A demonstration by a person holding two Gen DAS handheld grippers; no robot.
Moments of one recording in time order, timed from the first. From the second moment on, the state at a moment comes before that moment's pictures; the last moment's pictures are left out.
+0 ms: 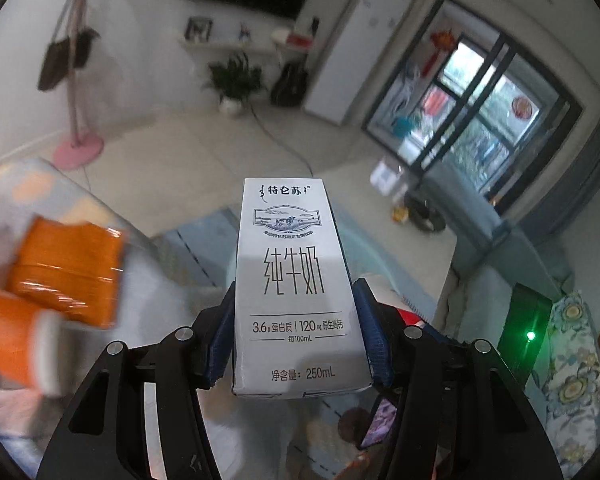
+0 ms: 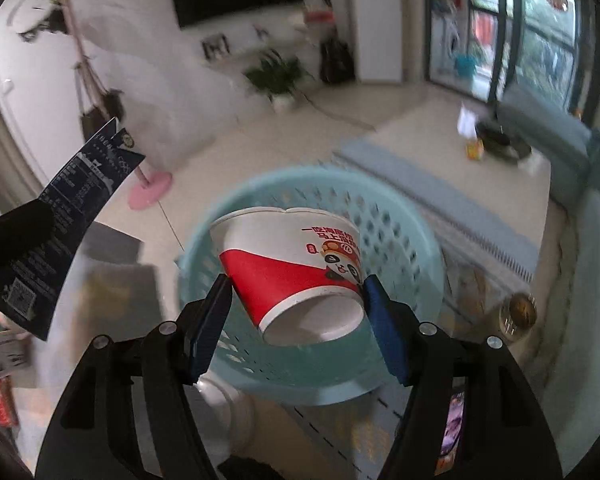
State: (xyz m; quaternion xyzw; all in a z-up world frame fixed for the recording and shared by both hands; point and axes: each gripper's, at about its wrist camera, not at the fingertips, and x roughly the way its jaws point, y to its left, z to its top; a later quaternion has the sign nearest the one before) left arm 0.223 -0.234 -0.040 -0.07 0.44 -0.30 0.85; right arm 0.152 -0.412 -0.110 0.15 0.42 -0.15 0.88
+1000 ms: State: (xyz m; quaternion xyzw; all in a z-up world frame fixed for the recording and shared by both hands) left arm 0.086 -0.108 0.052 -0.08 0.31 -0.22 0.92; right arm 0.086 -0.317 -0.011 0.12 0.31 0.00 0.94
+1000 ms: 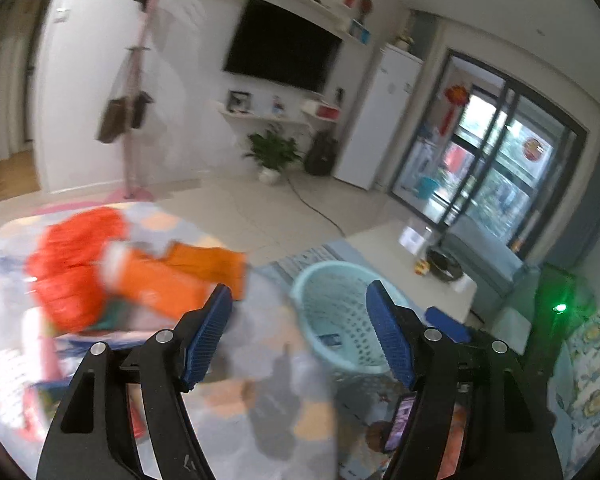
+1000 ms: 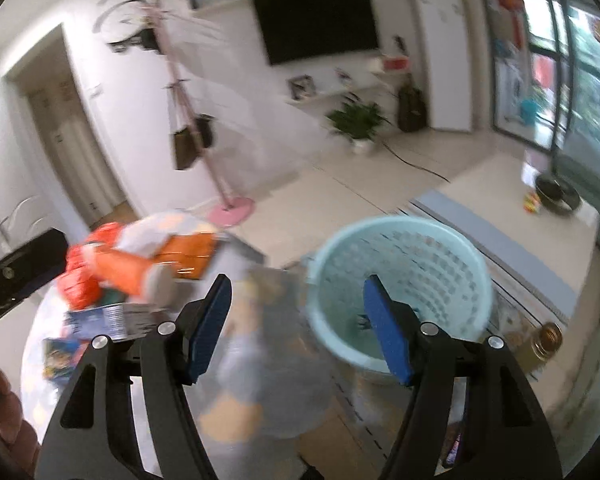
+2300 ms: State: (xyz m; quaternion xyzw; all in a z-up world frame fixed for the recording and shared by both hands) left arm 0.072 0.127 -0.051 -0.15 0.41 -0.02 0.90; right arm 0.076 -0.043 -0.056 -0.03 0.39 0.24 0.89
